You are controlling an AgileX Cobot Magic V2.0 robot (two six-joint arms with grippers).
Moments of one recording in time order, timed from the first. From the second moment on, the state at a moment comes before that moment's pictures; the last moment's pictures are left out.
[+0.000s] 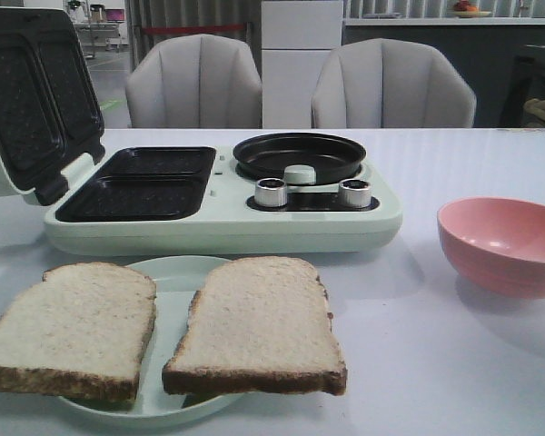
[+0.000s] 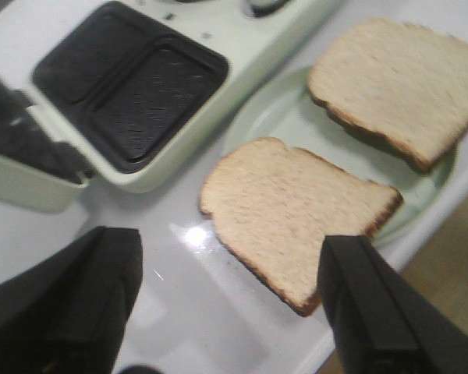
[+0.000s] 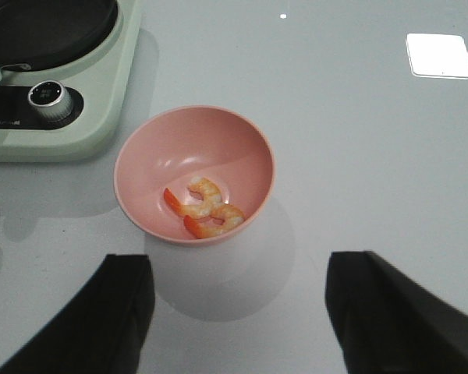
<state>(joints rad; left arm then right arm) -0.75 0.76 -0.51 0.34 0.56 0.10 0.01 0.70 -0.60 0.05 0.59 0.02</state>
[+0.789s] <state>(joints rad) -1.08 1.44 -0.45 1.23 0.69 -0.65 0.01 0.70 -0.60 0.05 0.59 0.02</state>
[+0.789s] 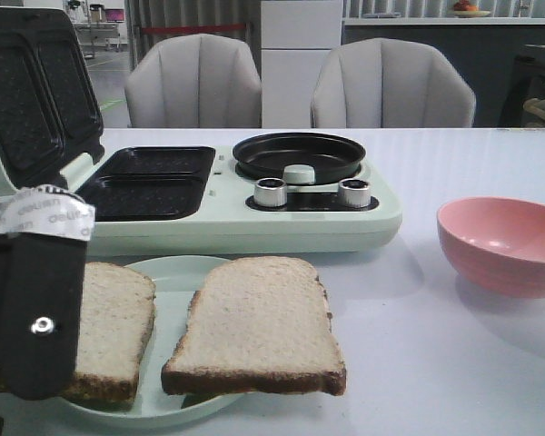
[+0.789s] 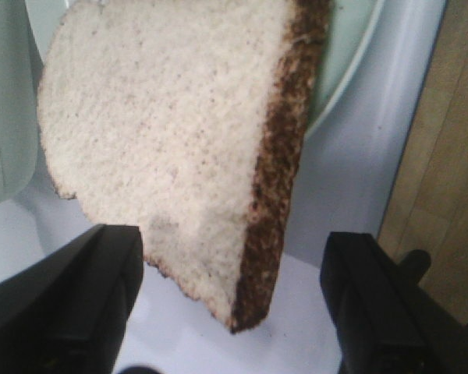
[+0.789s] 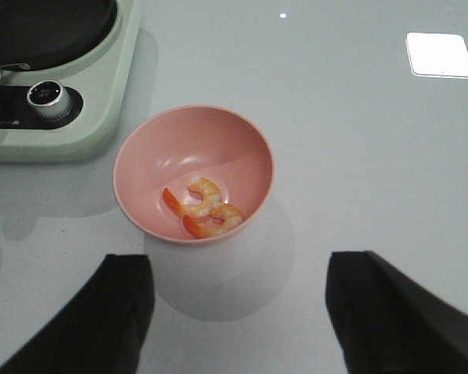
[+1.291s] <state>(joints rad) -1.08 1.55 -0.45 1.38 0.74 -0.82 0.01 0.70 -0.60 0.05 0.59 0.02</state>
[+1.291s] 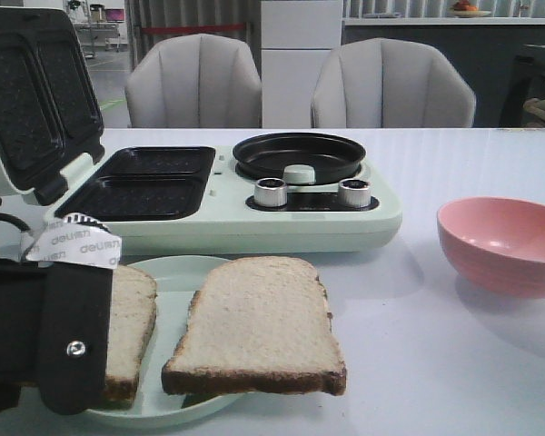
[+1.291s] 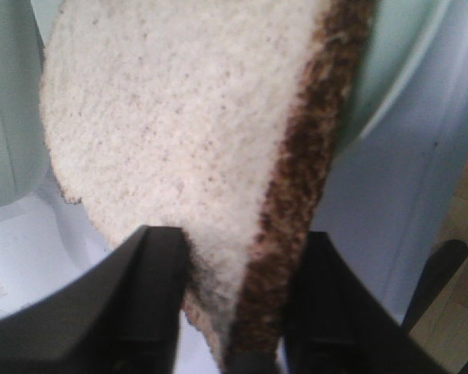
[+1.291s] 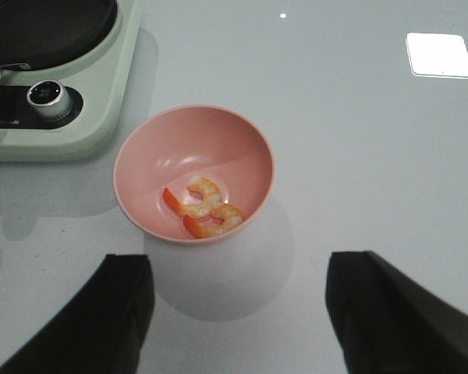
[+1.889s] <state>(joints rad) -1.29 1.40 -0.45 1.39 1.04 -0.83 0.01 0.70 -0.60 0.05 0.59 0.02</state>
